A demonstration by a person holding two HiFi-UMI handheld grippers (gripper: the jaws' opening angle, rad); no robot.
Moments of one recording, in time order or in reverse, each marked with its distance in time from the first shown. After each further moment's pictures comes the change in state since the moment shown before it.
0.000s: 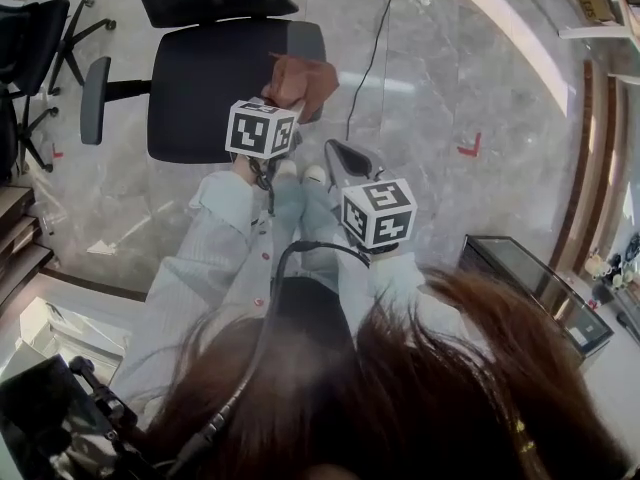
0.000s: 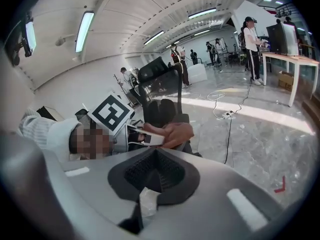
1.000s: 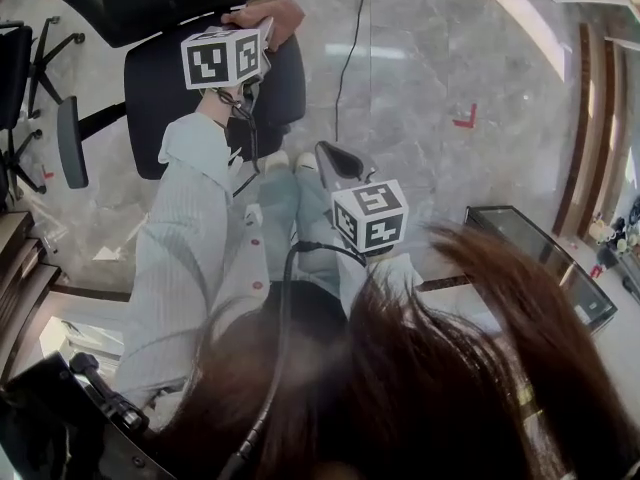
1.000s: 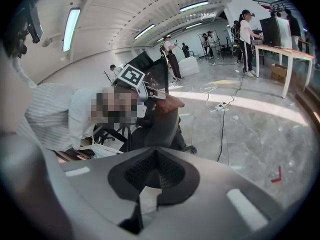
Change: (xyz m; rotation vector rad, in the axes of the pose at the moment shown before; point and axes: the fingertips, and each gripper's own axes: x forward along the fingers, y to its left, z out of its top) left arm 0.054 0.068 0.155 0.000 -0.168 0.046; right arm 0.023 -0.038 -0.005 0.070 0.063 -0.056
